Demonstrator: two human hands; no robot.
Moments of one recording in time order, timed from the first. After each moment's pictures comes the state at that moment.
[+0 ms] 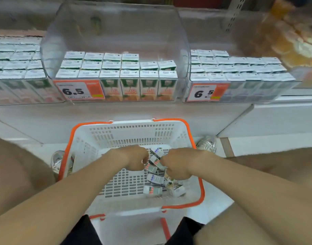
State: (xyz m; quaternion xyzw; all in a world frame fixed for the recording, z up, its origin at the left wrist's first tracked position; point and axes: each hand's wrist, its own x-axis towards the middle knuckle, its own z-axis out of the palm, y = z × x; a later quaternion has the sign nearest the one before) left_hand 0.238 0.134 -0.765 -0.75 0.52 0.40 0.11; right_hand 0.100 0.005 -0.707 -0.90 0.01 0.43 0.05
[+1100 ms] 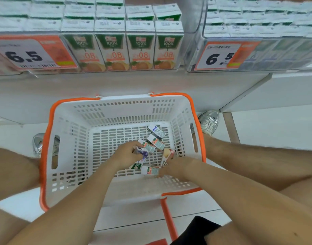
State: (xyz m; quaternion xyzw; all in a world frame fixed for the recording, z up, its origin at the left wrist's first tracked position) left_hand 0.223 0.171 -0.920 -0.80 0.25 0.49 -0.24; right_hand 0.063 0.003 -0.858 -0.83 -0.05 0.55 0.07
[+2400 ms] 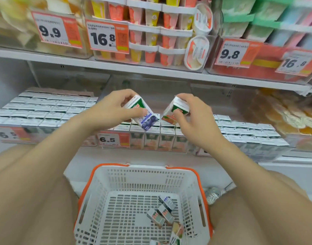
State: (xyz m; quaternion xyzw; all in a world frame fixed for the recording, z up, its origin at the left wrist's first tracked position) left_hand 0.350 0.178 -0.509 -0.78 0.39 0.19 -0.46; right_hand 0.195 -0.036 -0.535 -0.93 0.12 -0.27 0.23
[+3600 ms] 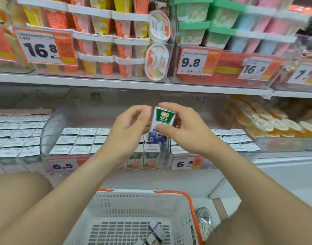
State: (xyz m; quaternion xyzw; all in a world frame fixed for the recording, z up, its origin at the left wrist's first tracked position) left_hand 0.279 0.054 -0.539 -0.64 0.35 0.17 -0.66; right_hand 0.167 -0.099 -0.510 -0.91 0.13 -0.20 0.35
